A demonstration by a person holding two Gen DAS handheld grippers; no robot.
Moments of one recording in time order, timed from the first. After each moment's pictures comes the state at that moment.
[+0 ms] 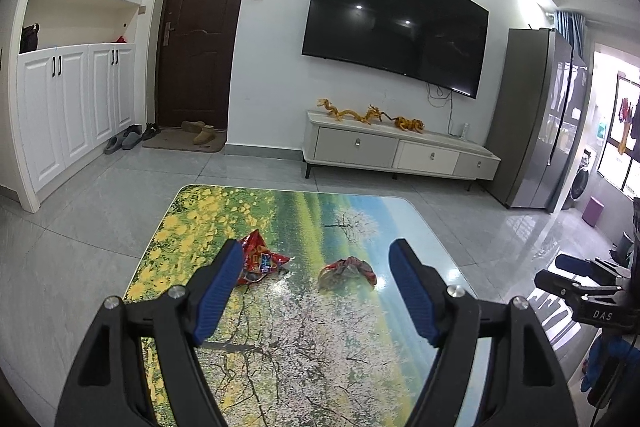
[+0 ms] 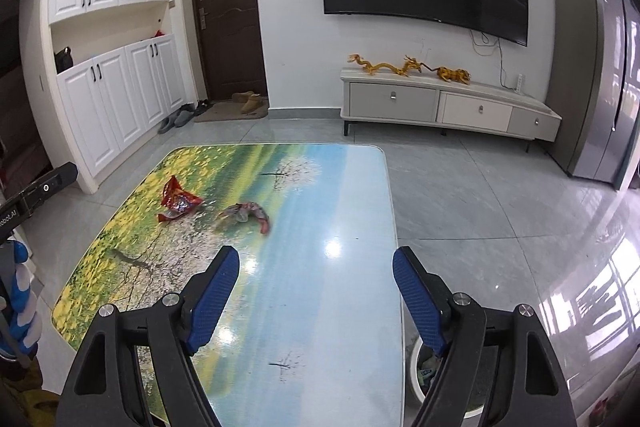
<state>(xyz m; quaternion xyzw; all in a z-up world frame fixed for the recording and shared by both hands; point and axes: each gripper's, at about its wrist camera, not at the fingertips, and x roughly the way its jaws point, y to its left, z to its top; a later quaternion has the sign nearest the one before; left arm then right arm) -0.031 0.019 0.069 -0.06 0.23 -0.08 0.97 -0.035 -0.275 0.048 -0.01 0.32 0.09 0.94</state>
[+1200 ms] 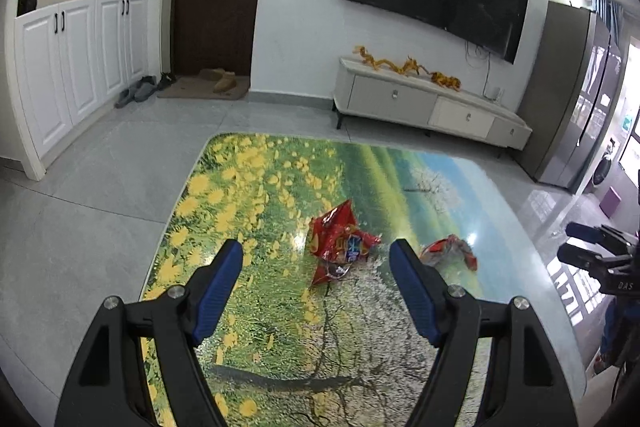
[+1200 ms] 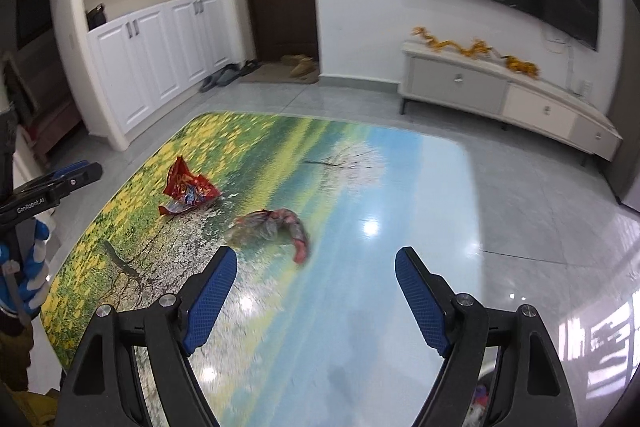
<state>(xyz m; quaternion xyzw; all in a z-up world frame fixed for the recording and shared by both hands) 0.089 0.096 -0.014 -0.06 0.33 -0.05 0.94 0.095 -0.220 -0.009 -0.05 0.37 0.20 0.90</state>
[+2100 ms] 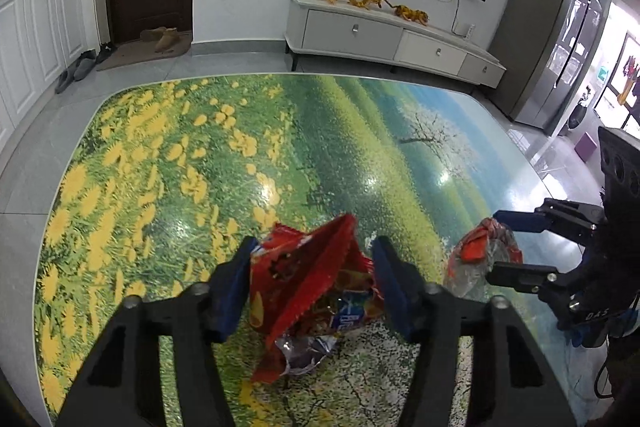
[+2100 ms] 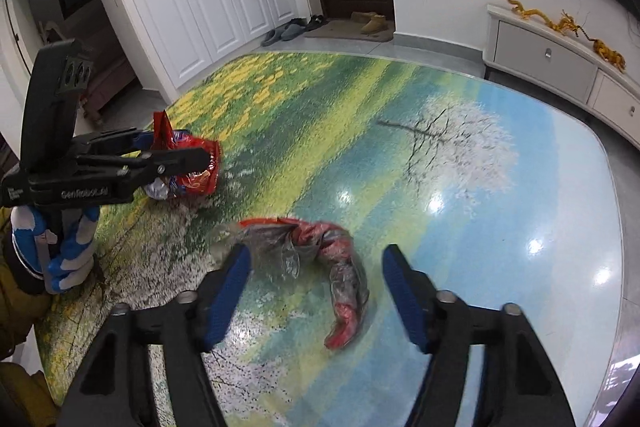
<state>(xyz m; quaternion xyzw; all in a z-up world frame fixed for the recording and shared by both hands) 0.210 0.049 -0.099 -0.03 0.42 -0.14 0.89 0.191 -0.169 -0.100 -0.06 0.43 0.32 0.84</state>
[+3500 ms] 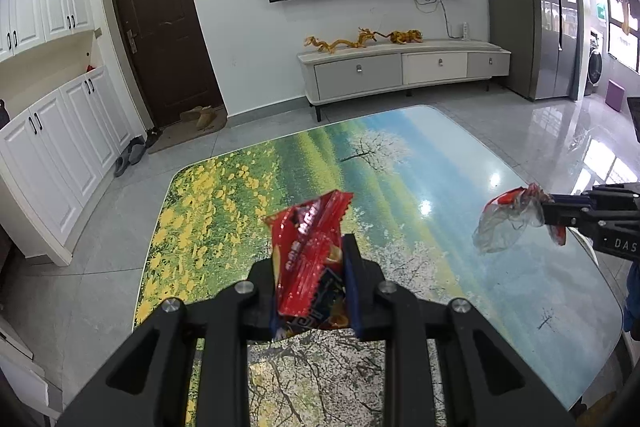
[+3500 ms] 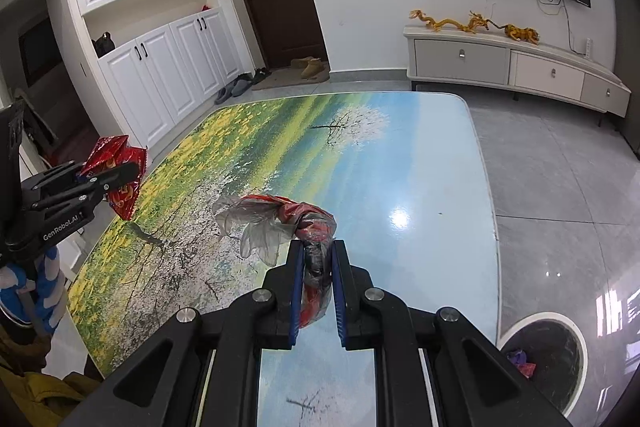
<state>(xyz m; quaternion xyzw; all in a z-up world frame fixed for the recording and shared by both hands) 0.037 -0.034 -0.001 0.11 0.32 -0.07 0.94 0.039 -0.271 -0.033 0.03 0.37 0.22 0.90</state>
